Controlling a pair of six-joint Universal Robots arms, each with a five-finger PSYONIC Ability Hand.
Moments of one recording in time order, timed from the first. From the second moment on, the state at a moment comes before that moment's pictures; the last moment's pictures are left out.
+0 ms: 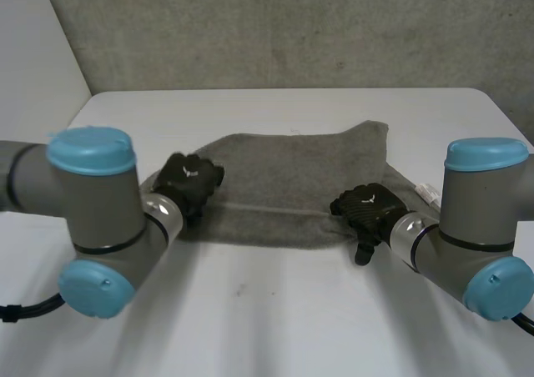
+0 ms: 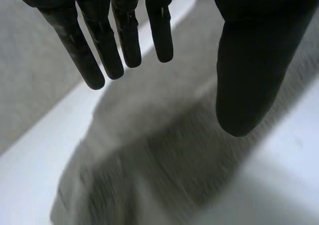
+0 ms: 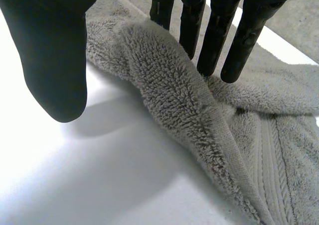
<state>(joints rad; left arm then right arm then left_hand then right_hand) 4.19 -2.11 -1.42 3.18 -1.61 3.57 1.96 -0.99 1.47 0.05 1.32 2.68 0.50 0.50 0.50 0.50 0.32 0.43 0.49 0.48 0.48 0.30</state>
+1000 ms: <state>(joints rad) 4.27 -2.22 -1.39 3.28 -1.72 3.75 1.92 -1.04 1.45 0.05 1.34 2.69 1.16 1.20 1.20 1.20 1.01 0.24 0.27 0.25 0.25 0.10</state>
